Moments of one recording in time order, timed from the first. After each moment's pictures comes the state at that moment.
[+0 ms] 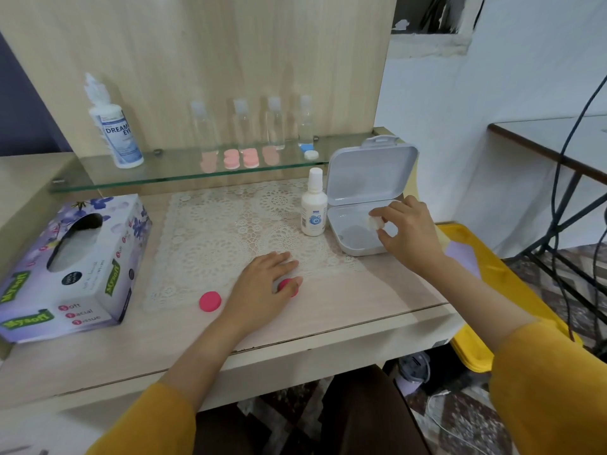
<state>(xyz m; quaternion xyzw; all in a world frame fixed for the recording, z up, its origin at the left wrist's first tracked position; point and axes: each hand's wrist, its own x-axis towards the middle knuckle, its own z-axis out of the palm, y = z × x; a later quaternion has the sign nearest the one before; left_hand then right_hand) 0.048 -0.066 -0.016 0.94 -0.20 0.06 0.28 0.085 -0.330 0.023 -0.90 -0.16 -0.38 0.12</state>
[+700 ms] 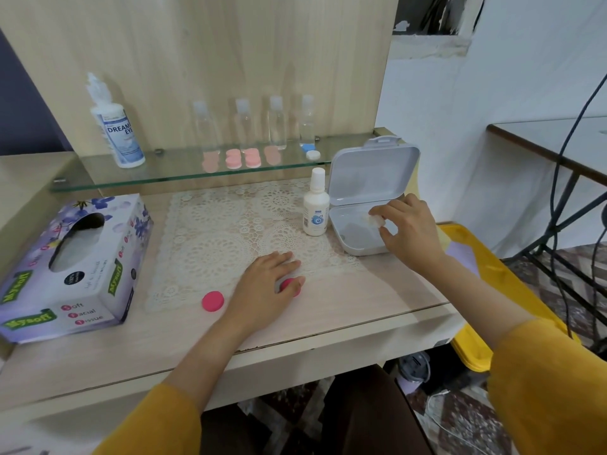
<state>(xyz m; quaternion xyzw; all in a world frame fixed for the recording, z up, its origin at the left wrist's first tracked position) 0.049 -0.065 -0.018 0.93 -0.20 0.06 0.30 0.090 -0.329 0.019 -0.89 -0.17 -0.41 0.09</state>
